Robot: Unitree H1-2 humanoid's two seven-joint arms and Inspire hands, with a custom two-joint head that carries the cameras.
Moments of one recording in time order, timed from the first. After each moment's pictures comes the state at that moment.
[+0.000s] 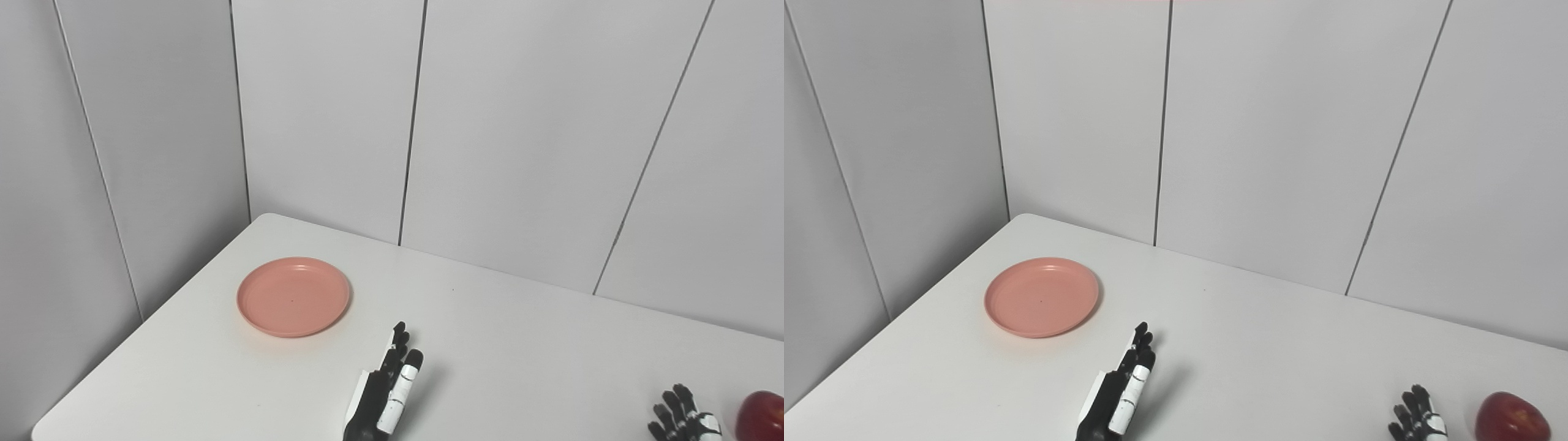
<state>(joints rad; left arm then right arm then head) 0.05 -0.15 -0.12 -0.05 0.16 0.02 0.11 -0.05 -0.12 -0.10 0.04 0.24 0.09 0.18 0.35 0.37</state>
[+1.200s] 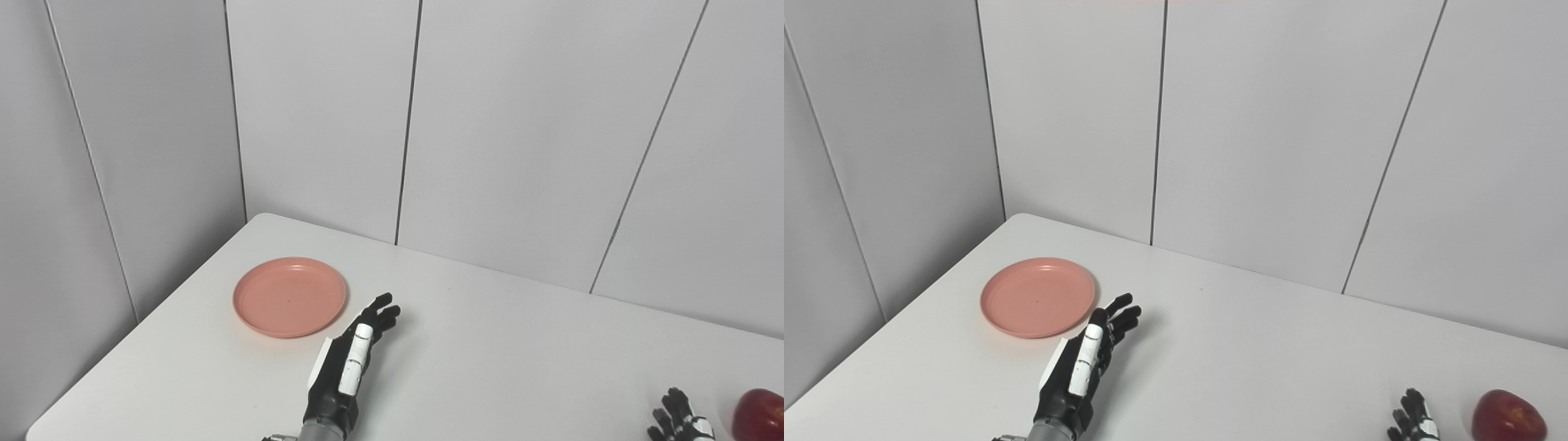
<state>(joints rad) -0.02 -0.09 0.02 -0.27 -0.02 0.17 0.06 -0.02 -0.09 -0.07 -0.02 0.21 0.09 0.13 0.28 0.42</state>
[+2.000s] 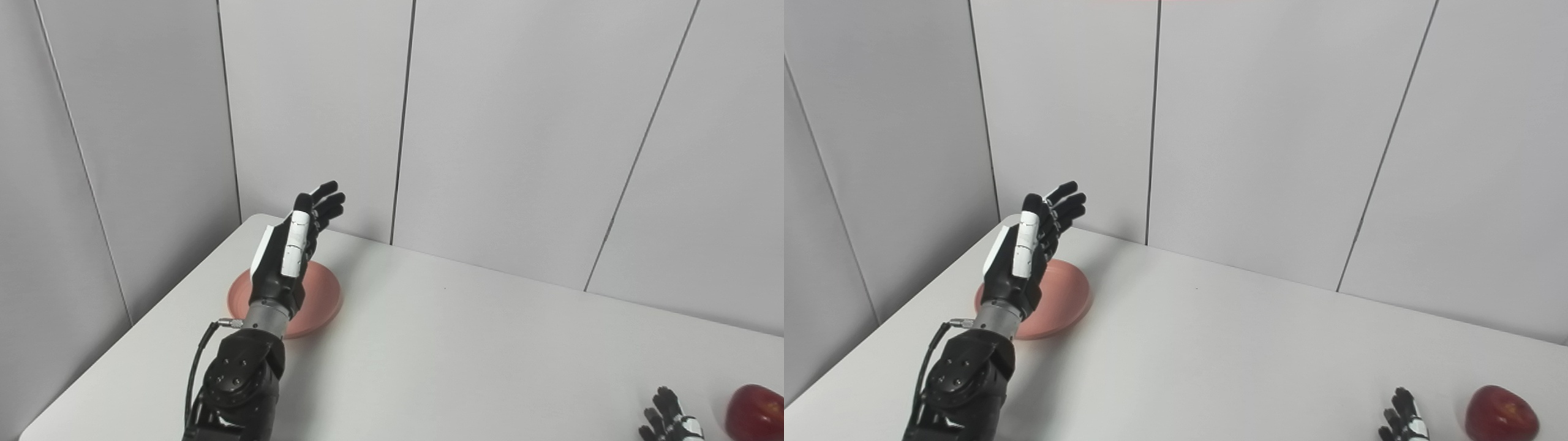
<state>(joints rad) -0.30 0.13 0.24 -0.25 -0.15 0.29 0.05 0.00 -0.09 -0.06 -0.05 0.20 0.09 0.11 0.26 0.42</state>
